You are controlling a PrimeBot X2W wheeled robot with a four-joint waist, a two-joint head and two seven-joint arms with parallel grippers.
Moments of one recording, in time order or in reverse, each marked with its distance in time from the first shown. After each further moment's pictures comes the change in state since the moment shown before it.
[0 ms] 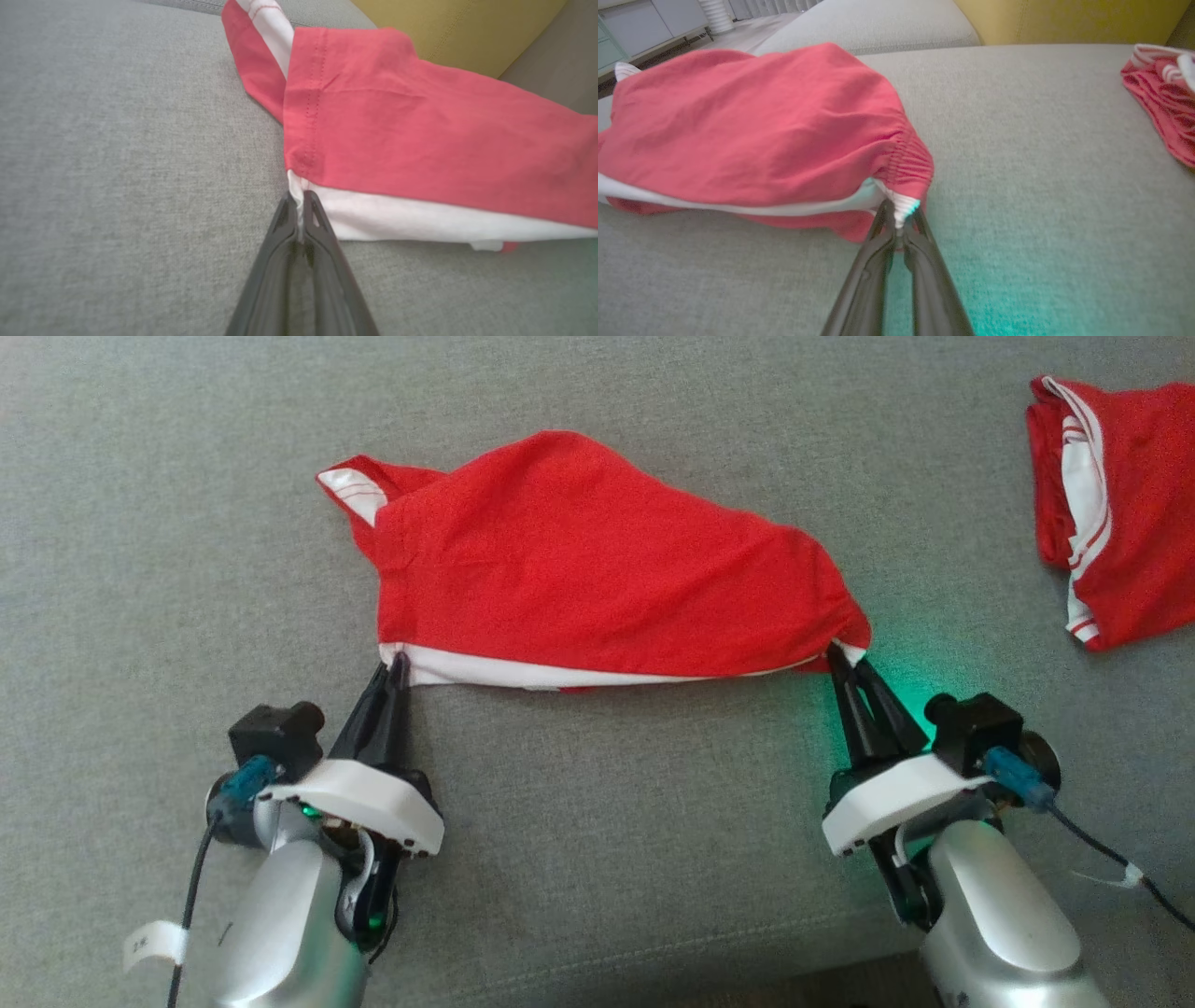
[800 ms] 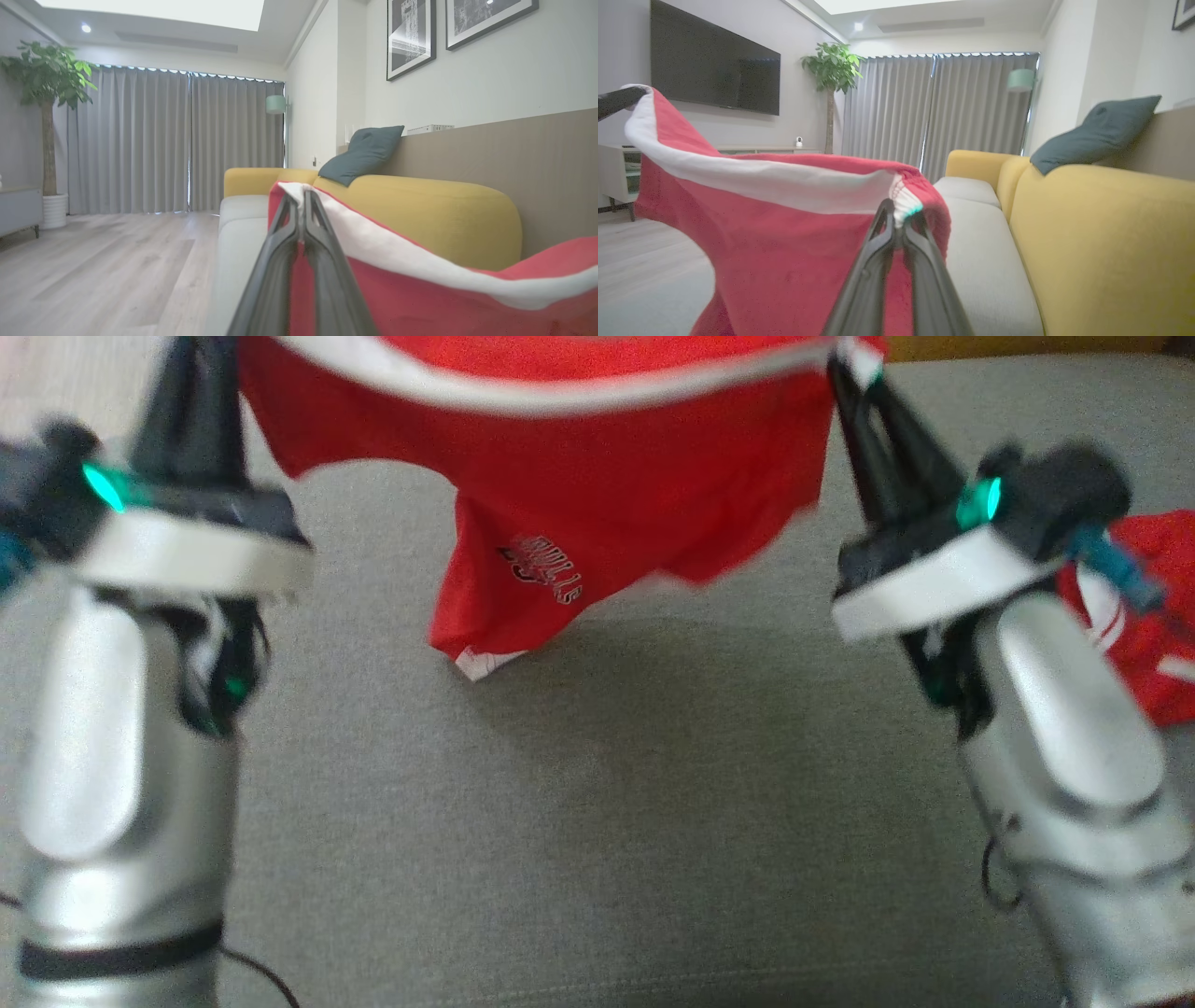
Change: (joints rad) left arm -0.285 0.103 0.109 -0.397 0.066 0.007 0.061; right arm -0.312 -0.112 0.145 -0.296 0.091 0.000 0.100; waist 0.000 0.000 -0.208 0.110
